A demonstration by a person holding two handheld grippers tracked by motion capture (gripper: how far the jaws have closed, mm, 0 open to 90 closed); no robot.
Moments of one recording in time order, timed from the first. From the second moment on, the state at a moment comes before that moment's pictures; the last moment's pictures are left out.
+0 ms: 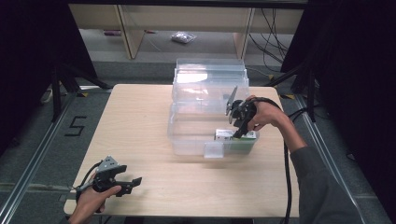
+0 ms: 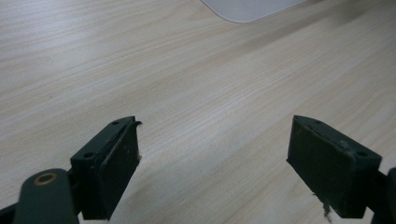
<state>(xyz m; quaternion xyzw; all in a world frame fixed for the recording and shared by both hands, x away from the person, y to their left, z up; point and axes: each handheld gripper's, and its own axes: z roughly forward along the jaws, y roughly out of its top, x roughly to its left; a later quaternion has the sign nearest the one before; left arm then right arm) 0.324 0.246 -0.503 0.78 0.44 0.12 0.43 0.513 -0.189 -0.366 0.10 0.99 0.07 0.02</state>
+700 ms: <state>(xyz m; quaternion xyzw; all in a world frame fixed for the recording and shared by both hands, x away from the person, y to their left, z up) 0.324 0.248 -0.503 0.79 0.43 0.13 0.42 0.505 -0.190 -0.353 0.13 0.99 0.10 0.04</state>
